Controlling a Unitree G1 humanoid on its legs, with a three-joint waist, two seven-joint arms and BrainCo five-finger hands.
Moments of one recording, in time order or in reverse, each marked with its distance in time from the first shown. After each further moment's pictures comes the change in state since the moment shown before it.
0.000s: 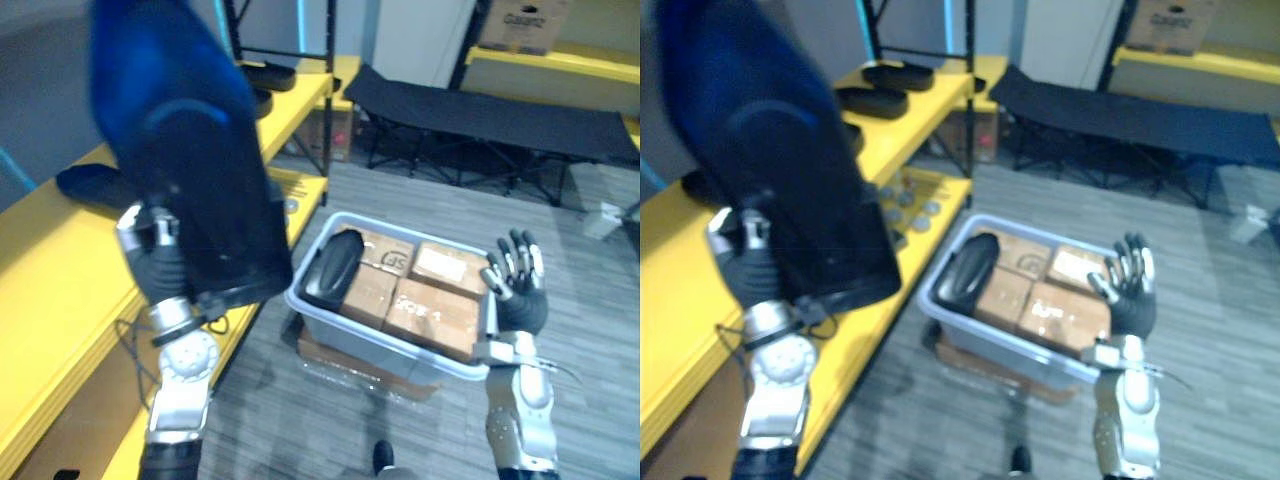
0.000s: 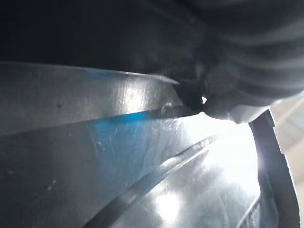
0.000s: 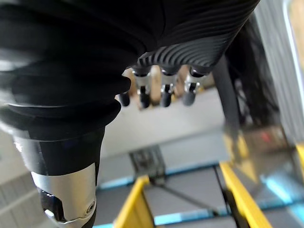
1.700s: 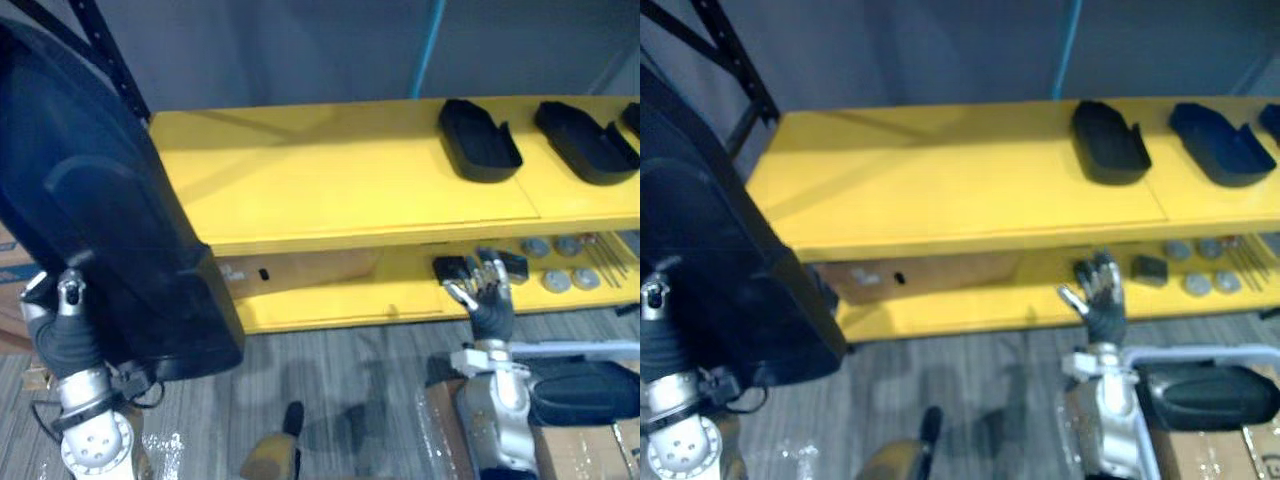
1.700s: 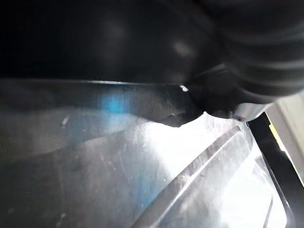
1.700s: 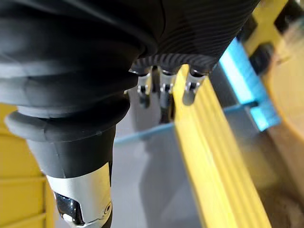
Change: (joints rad) left arm 0.272 -0.064 0.271 -0.196 -0.306 -0.167 -0.473; right arm 0.026 0.078 -0.051 0.069 -0.110 0.006 0.017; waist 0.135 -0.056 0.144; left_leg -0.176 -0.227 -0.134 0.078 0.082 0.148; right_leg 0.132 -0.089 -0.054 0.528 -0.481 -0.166
